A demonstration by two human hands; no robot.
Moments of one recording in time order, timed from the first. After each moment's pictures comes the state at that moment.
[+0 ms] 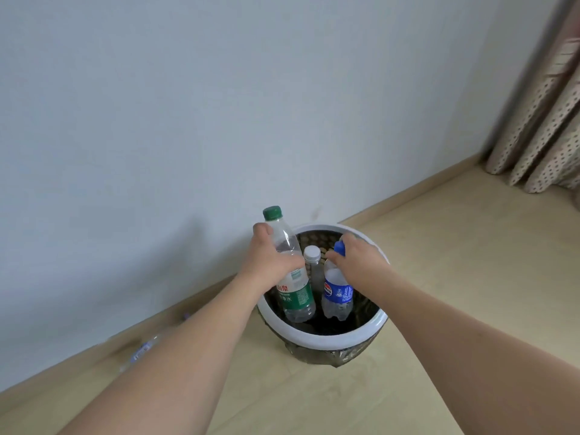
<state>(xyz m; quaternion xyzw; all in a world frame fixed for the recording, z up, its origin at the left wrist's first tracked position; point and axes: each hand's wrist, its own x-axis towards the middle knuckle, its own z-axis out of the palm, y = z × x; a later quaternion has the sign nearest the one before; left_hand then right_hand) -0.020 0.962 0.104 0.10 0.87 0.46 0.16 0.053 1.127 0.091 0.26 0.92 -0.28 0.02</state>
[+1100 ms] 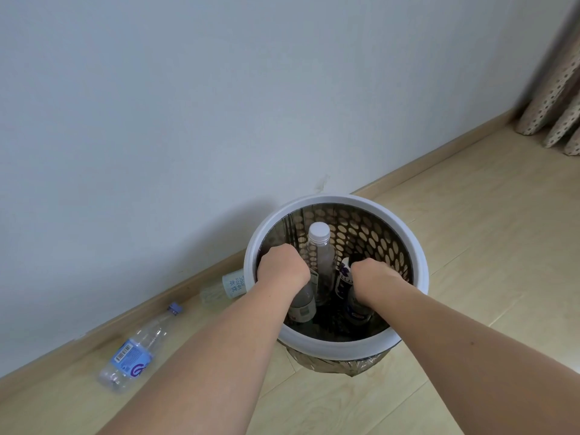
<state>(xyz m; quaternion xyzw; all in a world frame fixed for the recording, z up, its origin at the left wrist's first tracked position) -0.051 1.010 0.002 0.11 0.97 0.08 0.22 0.026 1.140 -0.028 0.21 0.94 -0.05 0.26</state>
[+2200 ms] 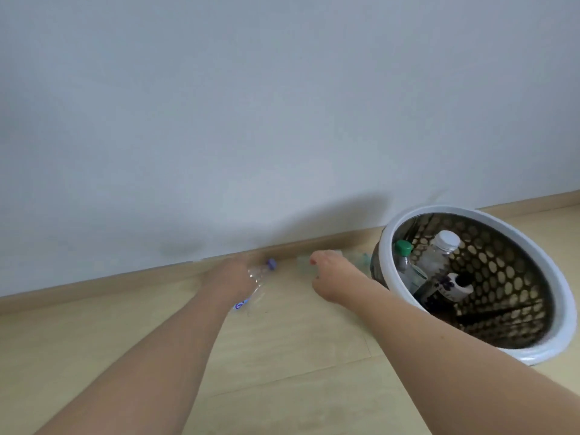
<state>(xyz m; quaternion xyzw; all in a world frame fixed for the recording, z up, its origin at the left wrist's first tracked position) -0.062 0.689 0.001 -0.01 0.98 0.11 0.19 -0.039 0.896 -0.005 -0.01 0.96 -0.18 0.20</state>
